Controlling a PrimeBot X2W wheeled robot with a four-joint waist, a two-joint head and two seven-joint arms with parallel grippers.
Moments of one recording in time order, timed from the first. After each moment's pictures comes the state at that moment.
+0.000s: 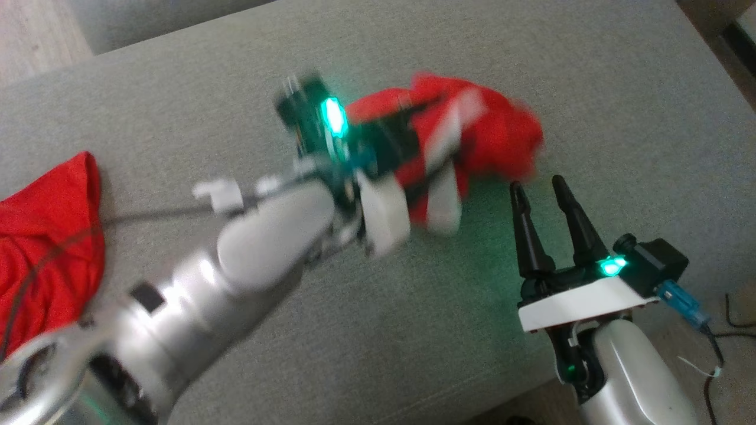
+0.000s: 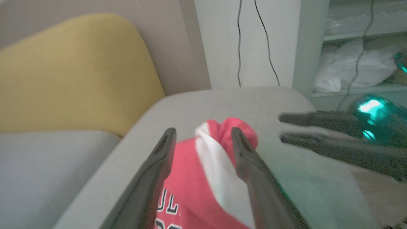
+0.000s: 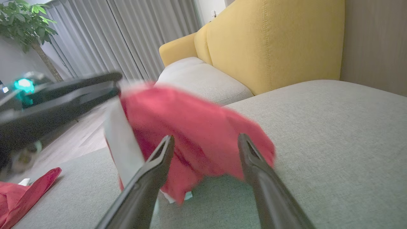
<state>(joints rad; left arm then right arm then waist) -1.04 0.18 -1.11 0.53 -0.50 -0.13 -0.01 -0.19 -0.05 0.25 0.25 0.37 0.12 -0.25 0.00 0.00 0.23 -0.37</state>
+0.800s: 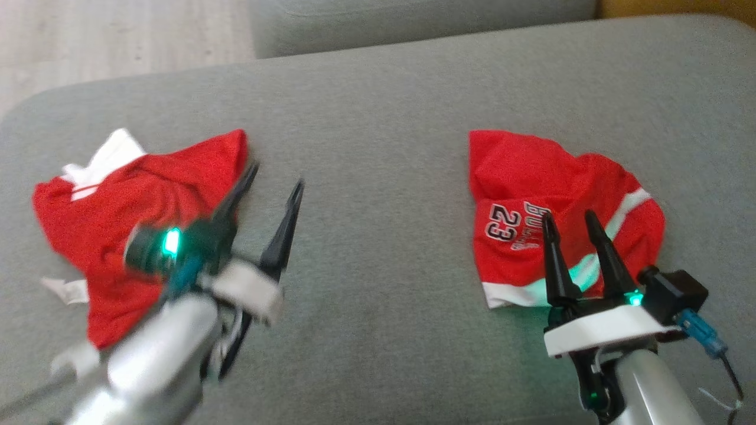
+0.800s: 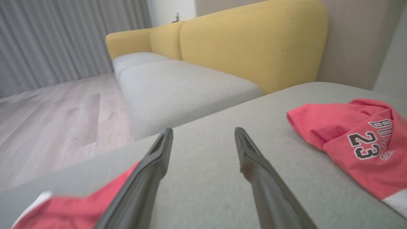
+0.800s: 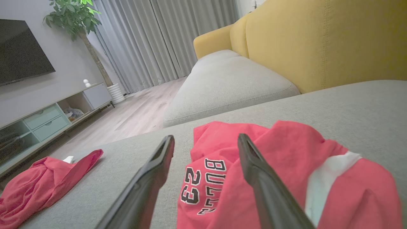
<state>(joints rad) -0.59 0.44 -0.96 0.37 -0.70 0.21 -0.24 -0.11 -0.05 0.15 0.28 0.32 0.12 -0.25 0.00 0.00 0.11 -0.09</state>
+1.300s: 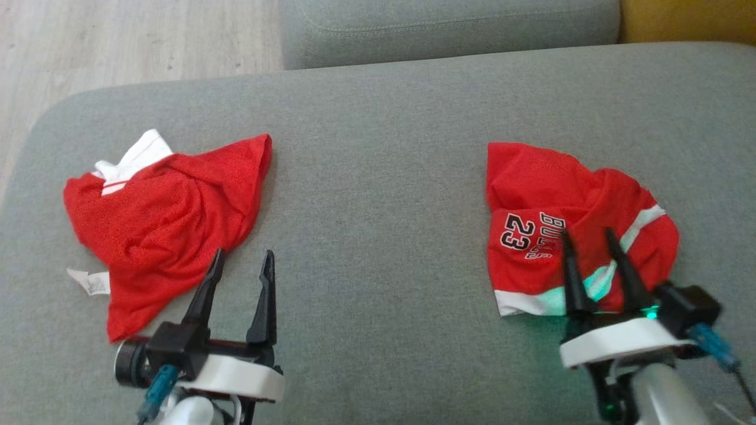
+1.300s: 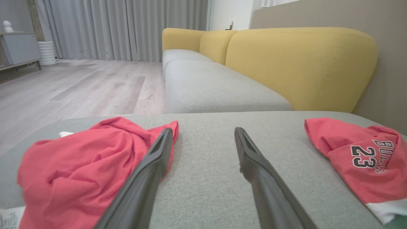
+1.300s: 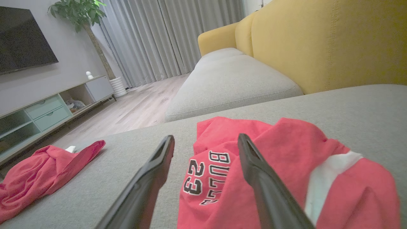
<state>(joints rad) -0.13 0.36 -0.60 0.09 -0.56 0.30 -0.25 -0.07 -0.04 0.10 0.29 0.26 0.12 -0.25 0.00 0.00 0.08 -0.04</state>
